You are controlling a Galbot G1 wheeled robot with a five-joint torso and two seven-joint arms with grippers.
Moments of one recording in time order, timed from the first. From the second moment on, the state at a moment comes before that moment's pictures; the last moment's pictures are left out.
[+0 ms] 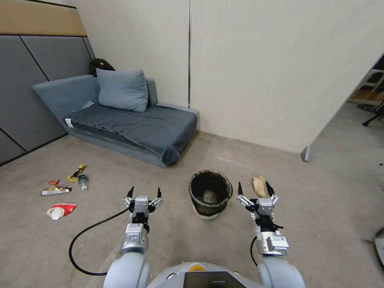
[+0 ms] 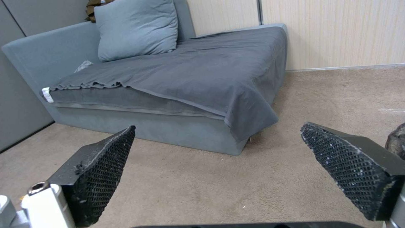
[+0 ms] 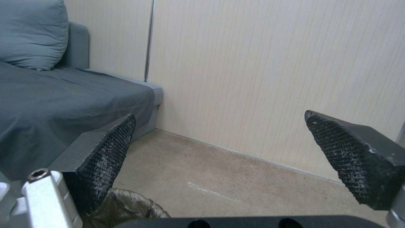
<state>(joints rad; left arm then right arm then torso) 1.77 -1.52 -0.38 -2.40 0.25 0.29 -0.19 -1.82 1.61 0.54 2.33 -0.20 0.16 0.05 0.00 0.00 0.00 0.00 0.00</state>
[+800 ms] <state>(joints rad) 1.69 -1.46 -0.39 -2.38 0.05 0.25 -0.03 -1.82 1.61 0.54 2.32 -0.21 0.17 0.04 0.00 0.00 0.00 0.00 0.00</state>
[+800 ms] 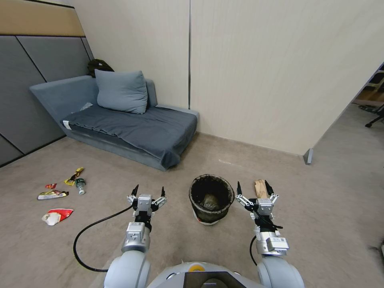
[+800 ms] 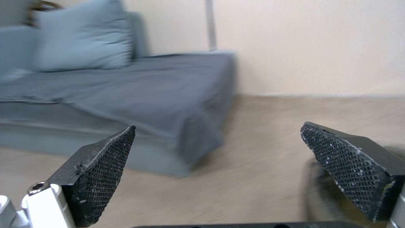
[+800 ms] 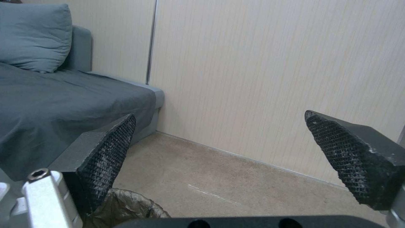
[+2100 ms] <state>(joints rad) 1.33 -1.34 -0.27 -2.05 -0.32 0.31 0.09 -1.82 1.61 0.55 2.32 -0.21 0.17 0.04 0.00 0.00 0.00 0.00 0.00</state>
